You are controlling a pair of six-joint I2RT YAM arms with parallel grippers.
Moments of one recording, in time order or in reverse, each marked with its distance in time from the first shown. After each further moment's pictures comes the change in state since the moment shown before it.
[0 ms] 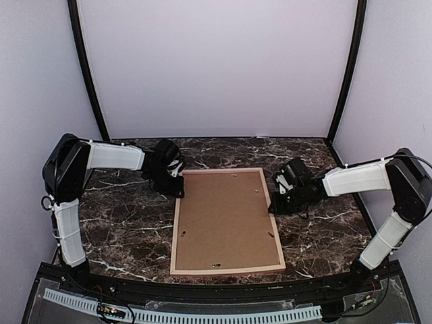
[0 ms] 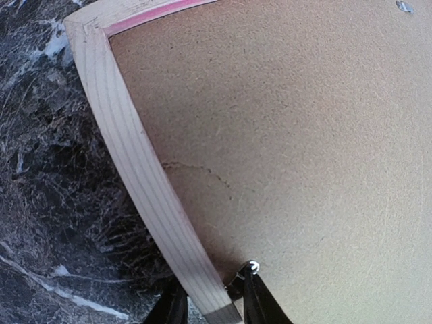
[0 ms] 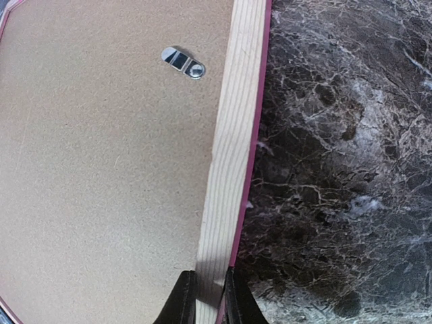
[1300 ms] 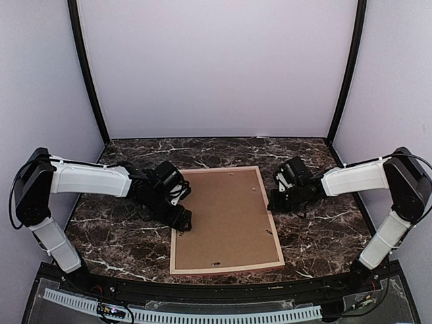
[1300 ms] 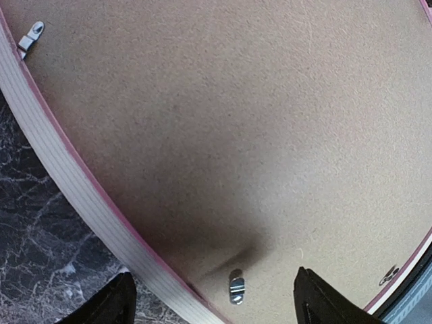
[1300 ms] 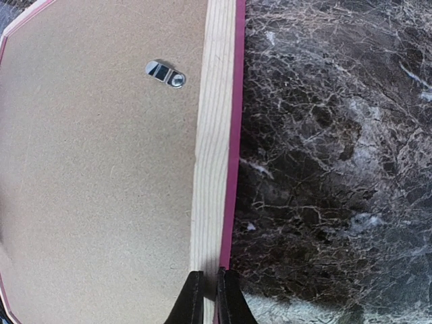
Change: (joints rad) left arm -0.242 -0.325 -0.324 -0.041 -0.005 -0.121; right arm -0.002 0.016 0.006 0.047 0.014 0.058
